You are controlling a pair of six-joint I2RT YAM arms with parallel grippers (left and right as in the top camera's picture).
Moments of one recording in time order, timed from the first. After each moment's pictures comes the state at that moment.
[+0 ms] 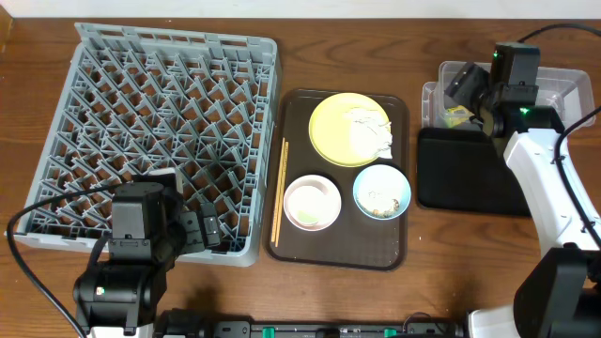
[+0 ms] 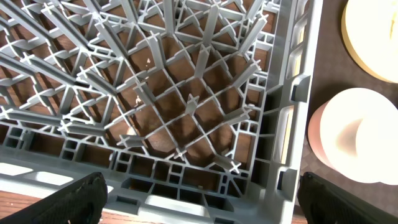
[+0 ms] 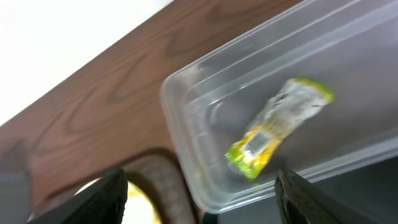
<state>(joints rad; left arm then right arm) -0.04 0.75 0.86 -1.07 0.01 -0.20 -0.02 1.63 1.27 -0.42 0.03 0.56</state>
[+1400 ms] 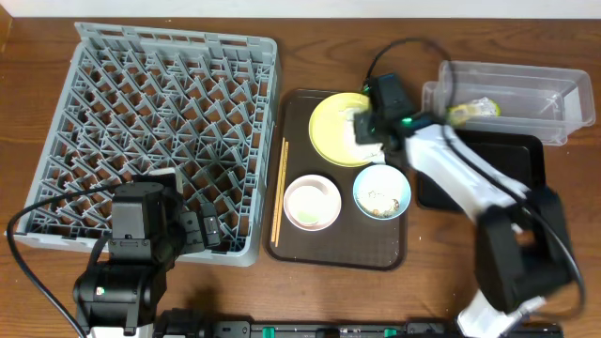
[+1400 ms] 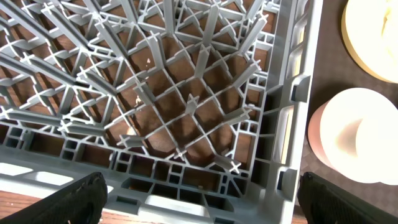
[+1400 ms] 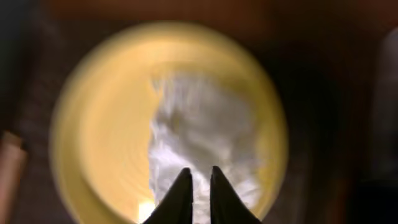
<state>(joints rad) -0.04 0.75 0.86 -1.07 0.01 -0.20 0.37 1.79 1.26 -0.40 0.06 0.28</state>
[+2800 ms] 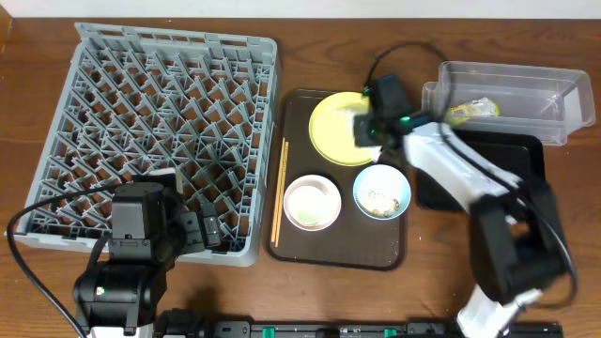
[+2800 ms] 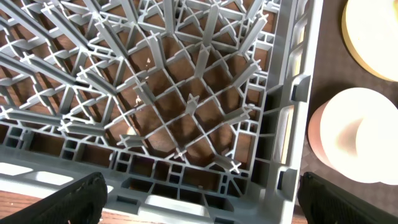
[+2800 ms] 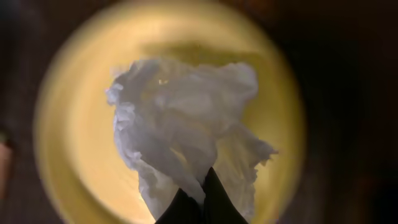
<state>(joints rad) -0.04 0.75 0.86 -1.07 0.01 -0.20 0.36 1.85 1.27 -0.41 0.03 0.30</state>
